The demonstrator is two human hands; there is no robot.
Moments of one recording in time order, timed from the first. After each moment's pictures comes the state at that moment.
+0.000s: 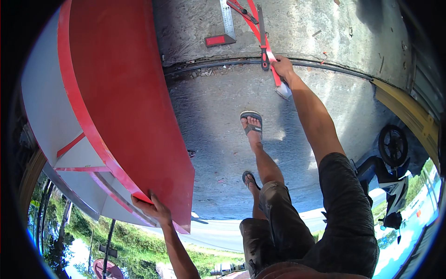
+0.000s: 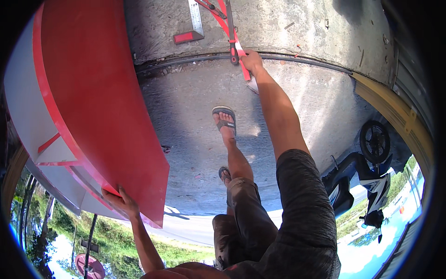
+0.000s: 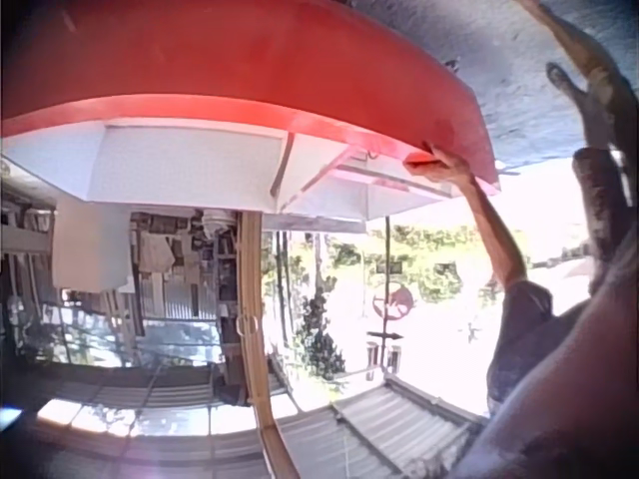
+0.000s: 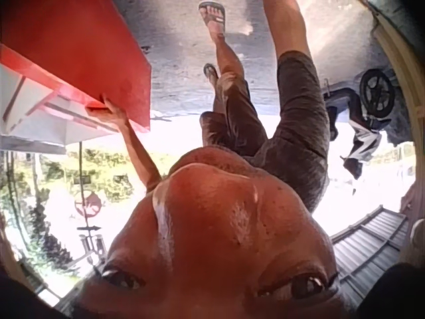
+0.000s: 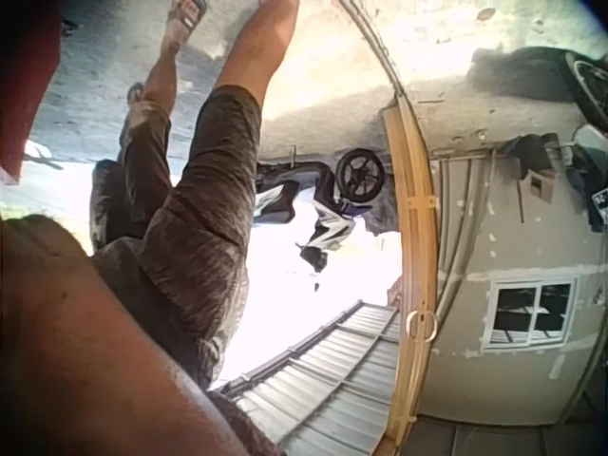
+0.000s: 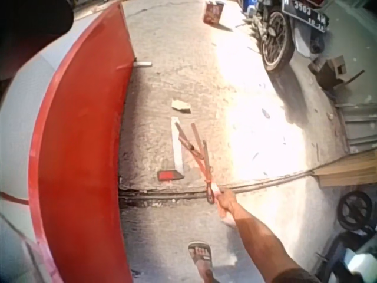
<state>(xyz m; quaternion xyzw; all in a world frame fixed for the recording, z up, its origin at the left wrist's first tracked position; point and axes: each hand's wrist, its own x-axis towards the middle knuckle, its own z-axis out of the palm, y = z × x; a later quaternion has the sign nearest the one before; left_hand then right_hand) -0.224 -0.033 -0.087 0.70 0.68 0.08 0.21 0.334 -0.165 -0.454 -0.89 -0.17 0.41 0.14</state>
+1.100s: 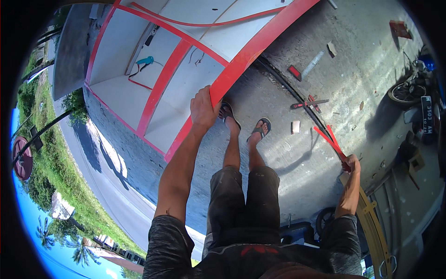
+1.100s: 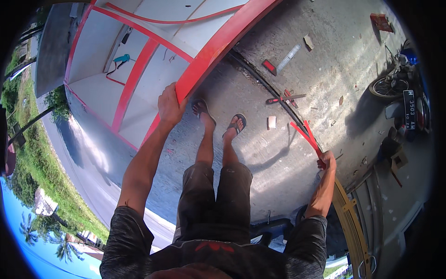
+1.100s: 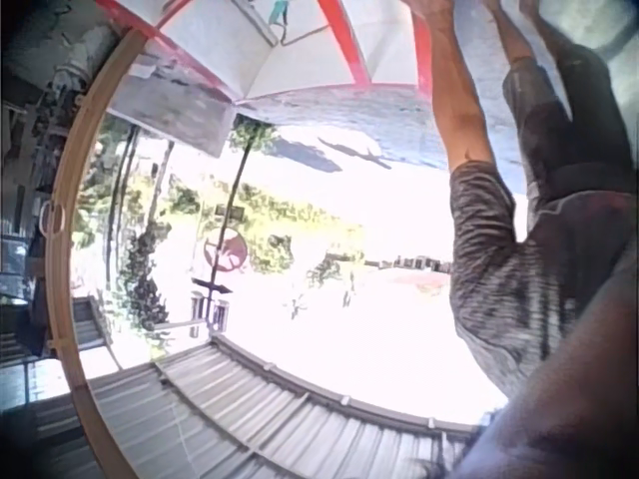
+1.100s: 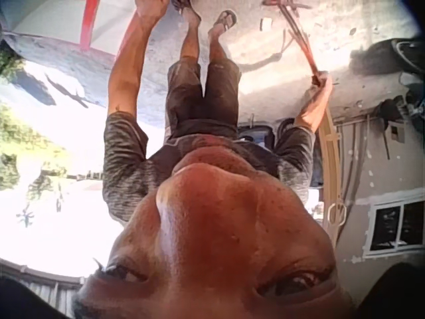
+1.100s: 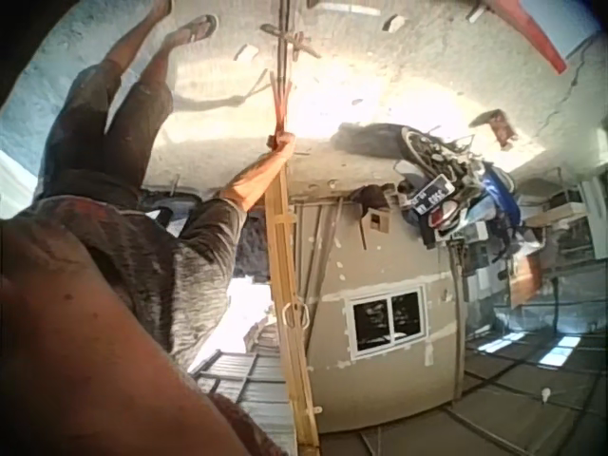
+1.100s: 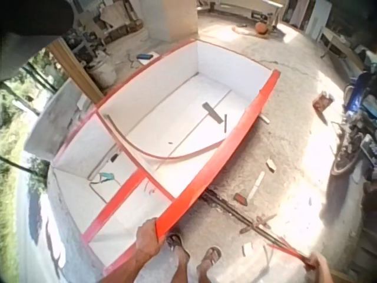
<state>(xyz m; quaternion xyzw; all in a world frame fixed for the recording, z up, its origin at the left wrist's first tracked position) -0.192 -0.021 -0.093 0.72 0.65 0.13 0.20 0.543 -0.264 -0.077 -0.85 -0.01 0.52 -0.09</state>
